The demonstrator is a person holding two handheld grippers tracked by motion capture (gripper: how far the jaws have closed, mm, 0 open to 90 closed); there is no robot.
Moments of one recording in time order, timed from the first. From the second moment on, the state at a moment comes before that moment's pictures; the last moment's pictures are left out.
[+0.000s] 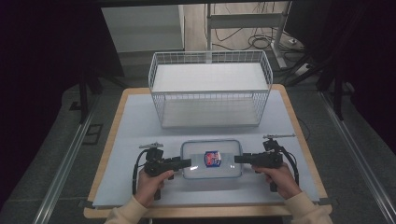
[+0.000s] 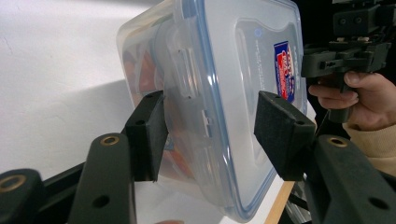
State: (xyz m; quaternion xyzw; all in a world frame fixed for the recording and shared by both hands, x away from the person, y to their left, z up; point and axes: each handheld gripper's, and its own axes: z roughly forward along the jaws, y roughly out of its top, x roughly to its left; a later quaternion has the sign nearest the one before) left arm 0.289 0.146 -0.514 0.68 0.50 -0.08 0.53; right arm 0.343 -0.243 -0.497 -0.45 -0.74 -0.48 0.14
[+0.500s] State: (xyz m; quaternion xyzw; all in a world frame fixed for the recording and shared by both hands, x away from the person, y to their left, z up) left arm 0.285 0.147 -0.508 0.69 0.49 -0.05 0.53; right arm 0.334 -0.239 -0.488 -0.43 -0.75 -0.50 0.10
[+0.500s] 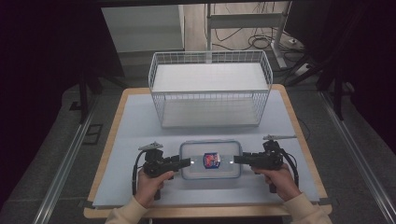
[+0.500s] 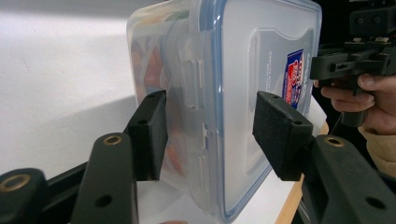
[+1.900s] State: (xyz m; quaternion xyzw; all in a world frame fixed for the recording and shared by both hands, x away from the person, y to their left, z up) left arm 0.303 0.159 -0.439 0.69 0.46 0.00 0.55; right arm 0.351 -0.228 -0.427 -0.40 -0.73 -0.55 0.06
